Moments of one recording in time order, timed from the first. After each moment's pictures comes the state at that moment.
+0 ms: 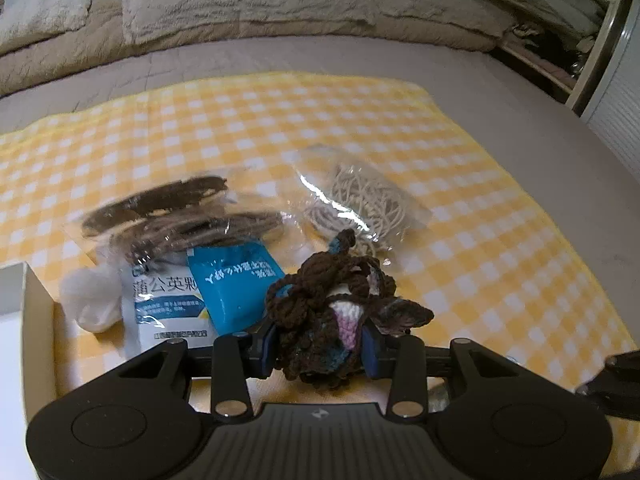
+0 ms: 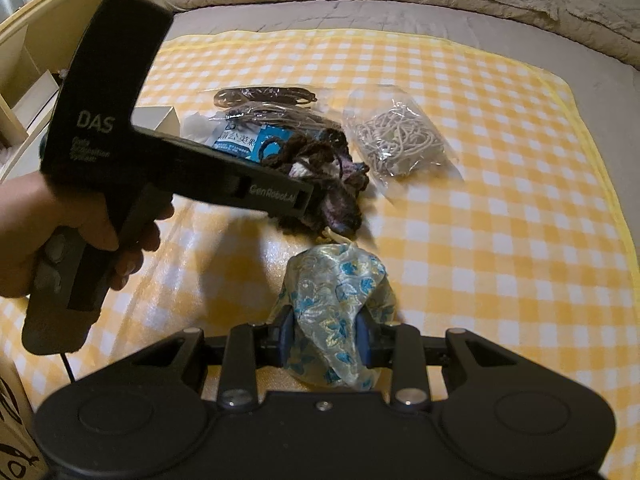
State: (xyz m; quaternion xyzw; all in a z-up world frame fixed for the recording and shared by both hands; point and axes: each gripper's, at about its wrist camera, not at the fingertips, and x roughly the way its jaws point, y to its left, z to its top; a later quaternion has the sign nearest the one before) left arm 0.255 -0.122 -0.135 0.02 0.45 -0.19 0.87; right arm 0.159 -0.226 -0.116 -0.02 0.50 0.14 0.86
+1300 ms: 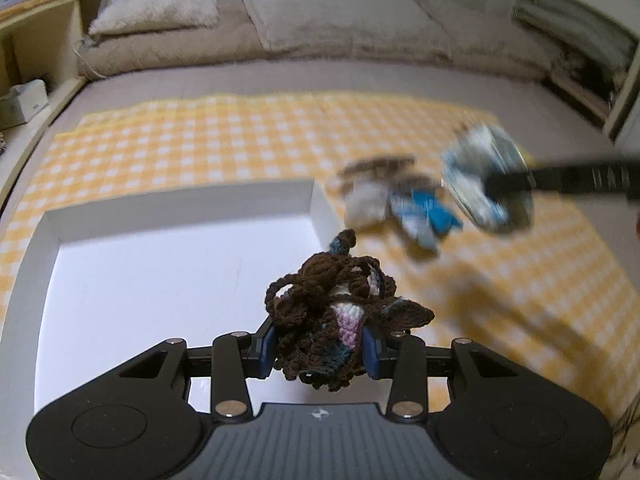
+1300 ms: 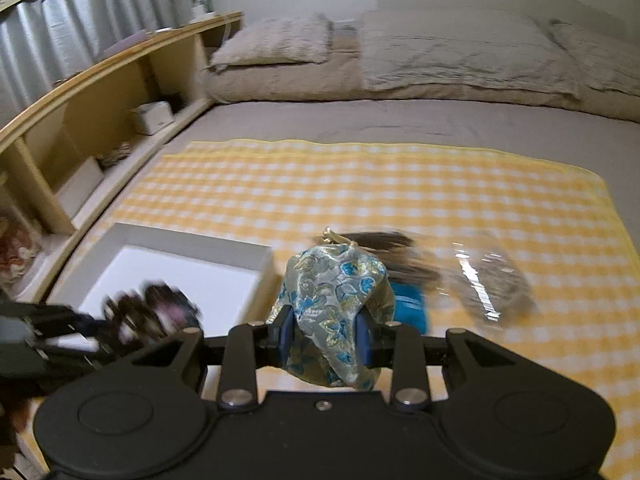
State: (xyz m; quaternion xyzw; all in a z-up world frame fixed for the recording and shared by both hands) left arm 0.136 0.089 -0.068 0.02 0.45 -0.11 0.88; right arm 0.185 -0.122 -0.032 0.03 0.39 0.17 0.90
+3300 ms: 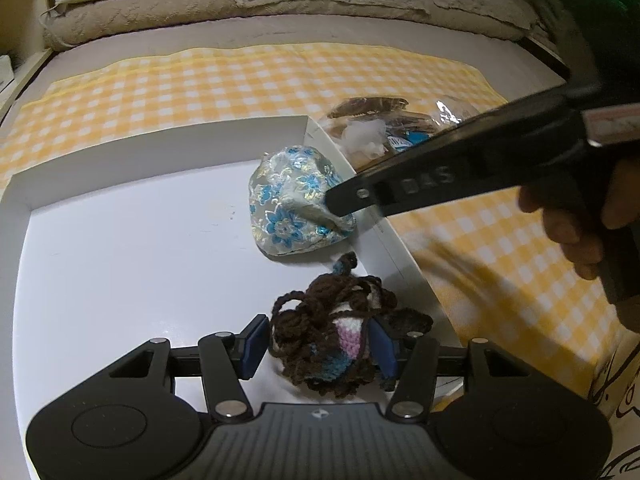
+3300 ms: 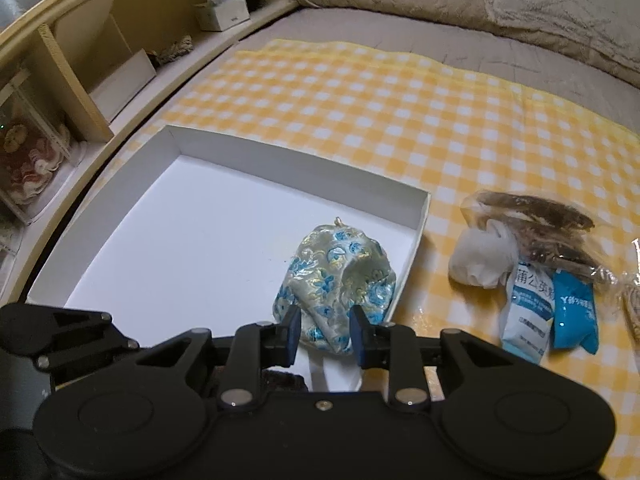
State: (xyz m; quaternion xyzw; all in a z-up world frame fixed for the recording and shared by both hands) left arm 0.138 0.111 -0.101 0.02 0.50 -0.16 0.85; right arm 0.231 0.012 -0.098 -0.03 0.48 0.26 0.84
